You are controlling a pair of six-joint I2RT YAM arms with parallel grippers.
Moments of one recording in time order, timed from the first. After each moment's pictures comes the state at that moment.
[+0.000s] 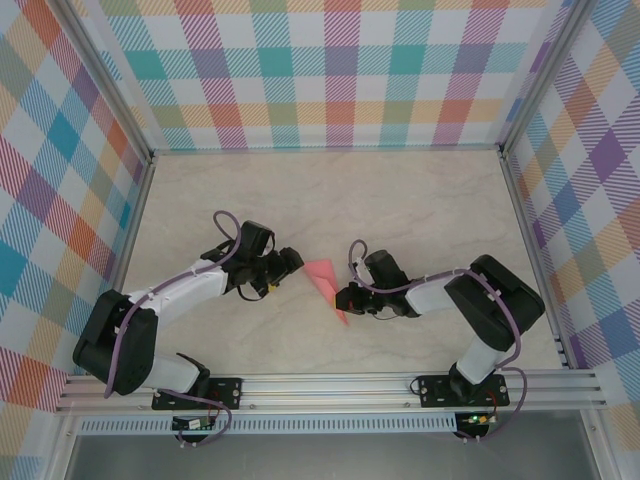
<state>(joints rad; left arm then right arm) -0.50 1.39 0.77 -0.35 0.25 -1.05 0.69 1.68 0.52 0.33 -0.58 0.83</state>
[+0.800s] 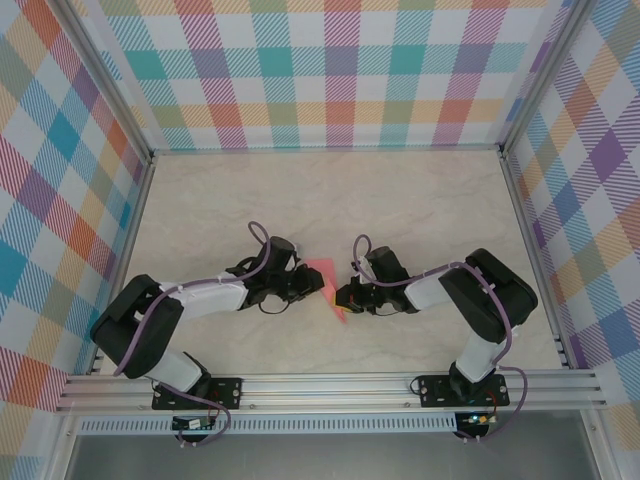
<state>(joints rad) -0.68 1.51 0.66 0.07 0.39 -1.03 0.65 1.73 0.54 0.36 -0.68 0.98</state>
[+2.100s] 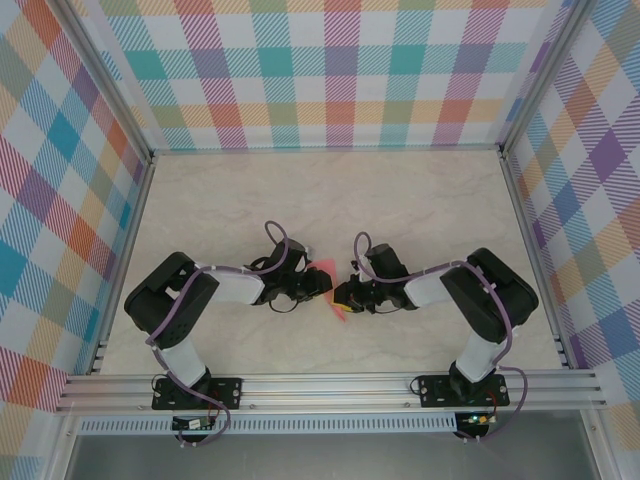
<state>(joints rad) -0.68 1.73 0.70 0.20 0.42 -0.97 0.64 1.72 0.57 0.30 -0.70 1.00</state>
